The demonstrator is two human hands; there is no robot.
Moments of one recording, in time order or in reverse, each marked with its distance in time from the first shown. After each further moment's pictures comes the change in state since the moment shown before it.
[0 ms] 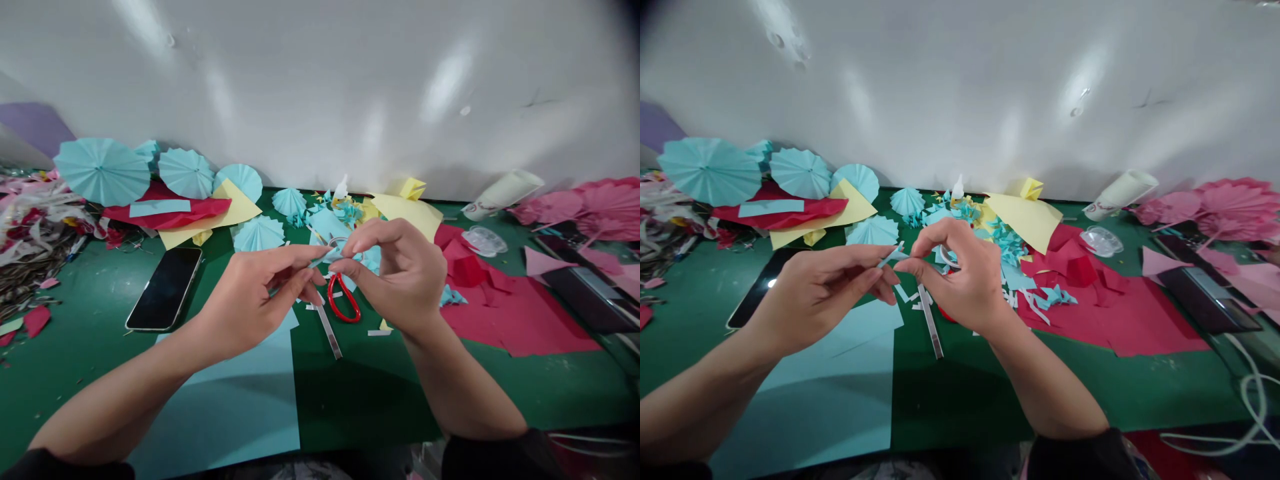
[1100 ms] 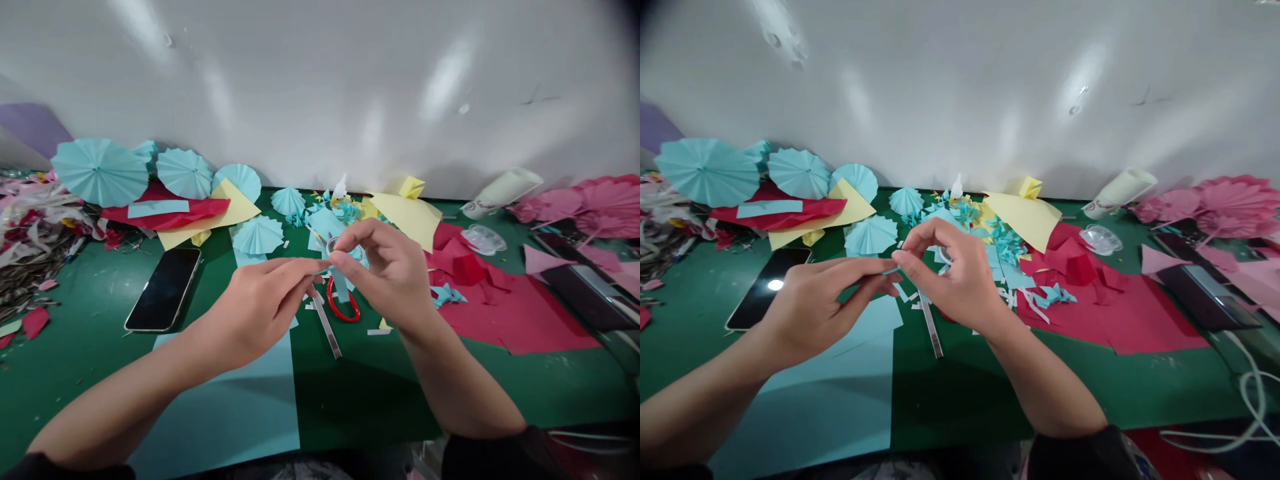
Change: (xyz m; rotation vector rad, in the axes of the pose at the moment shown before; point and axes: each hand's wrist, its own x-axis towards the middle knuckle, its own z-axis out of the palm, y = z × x) left_hand -0.005 -0.004 0.002 0.570 0.019 0.225; right_hand 0.003 -0.005 -0.002 0.071 -0.160 0.131
